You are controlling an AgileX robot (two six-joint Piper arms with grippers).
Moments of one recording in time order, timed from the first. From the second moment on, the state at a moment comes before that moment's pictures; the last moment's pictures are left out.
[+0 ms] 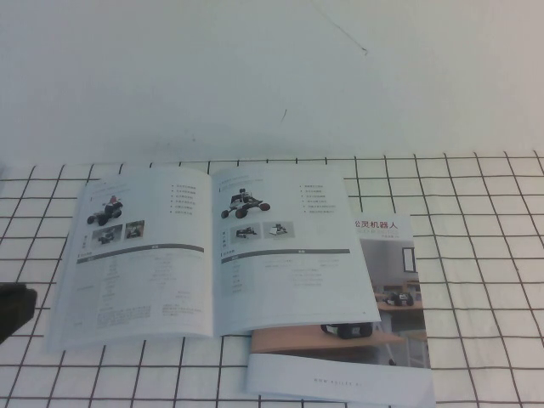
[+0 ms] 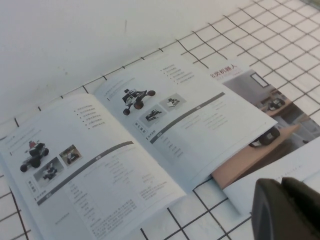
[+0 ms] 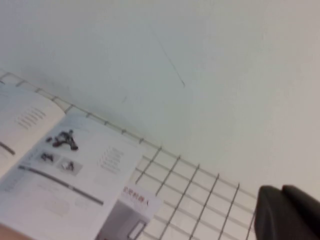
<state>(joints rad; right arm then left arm) 0.37 0.89 -1.25 -0.07 0.87 -0.18 -0.60 0.55 -0.84 0.06 0.86 -0.04</state>
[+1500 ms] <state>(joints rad) 0.37 0.25 -0.49 -0.16 0.66 -0.01 -0.60 0.47 -0.76 0.18 0.88 -0.20</state>
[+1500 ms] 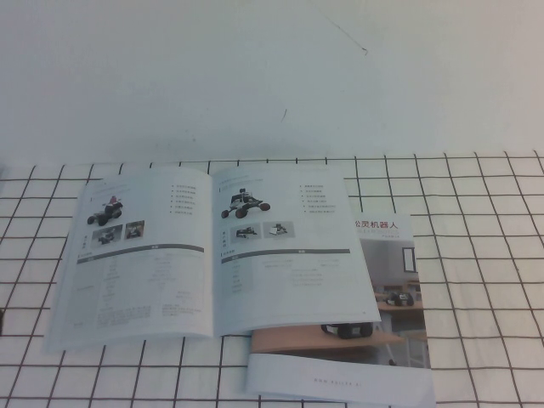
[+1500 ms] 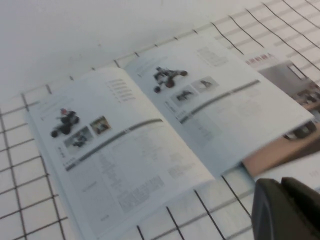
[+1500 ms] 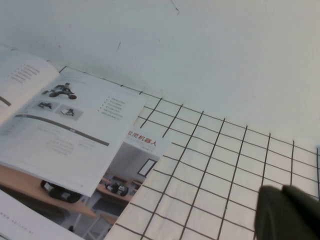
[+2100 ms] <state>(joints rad) 0.37 0.25 -0.49 -0.16 0.65 -0.01 -0.31 0.04 -0.15 0.29 0.48 -0.60</state>
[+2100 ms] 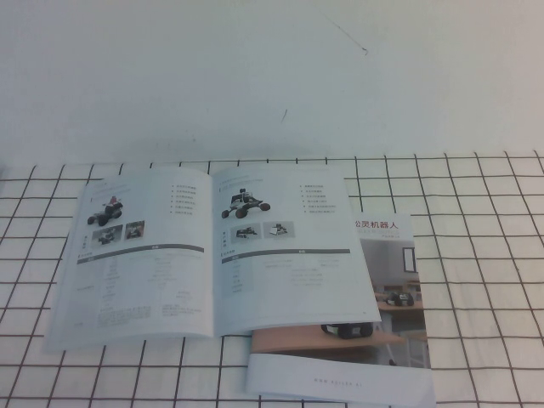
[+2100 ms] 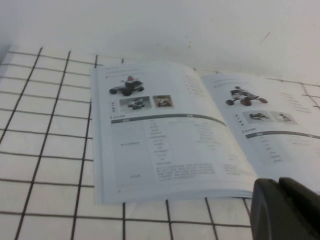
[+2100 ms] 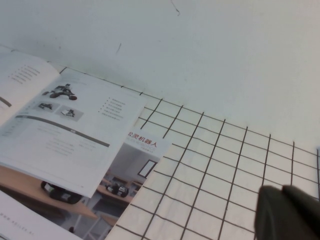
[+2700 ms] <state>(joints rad) 0.37 0.25 -0.49 -0.16 0.65 -0.01 -0.05 -0.01 0.02 0.03 0.38 -0.19</state>
